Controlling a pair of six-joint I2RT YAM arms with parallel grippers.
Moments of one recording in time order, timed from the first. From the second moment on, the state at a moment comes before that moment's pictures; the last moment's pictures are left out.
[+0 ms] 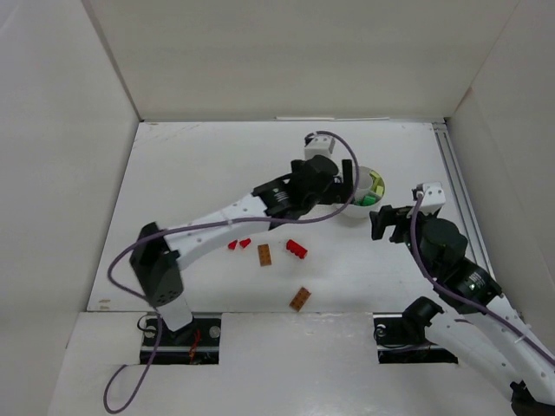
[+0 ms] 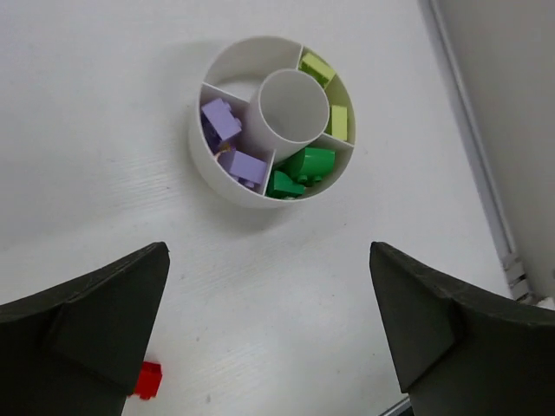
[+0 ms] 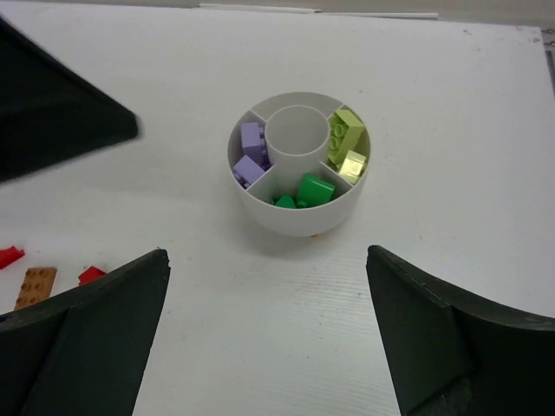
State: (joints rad) left arm -1.01 1.76 1.58 -0.38 -0.36 -0.67; right arm 0.64 0.49 0.71 -0.44 0.47 0.19
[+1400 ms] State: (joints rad) left arm -0.97 0.61 0.68 -0.92 -0.51 -1.37; right arm 1.01 1.72 1.00 -0.17 0.23 -0.03
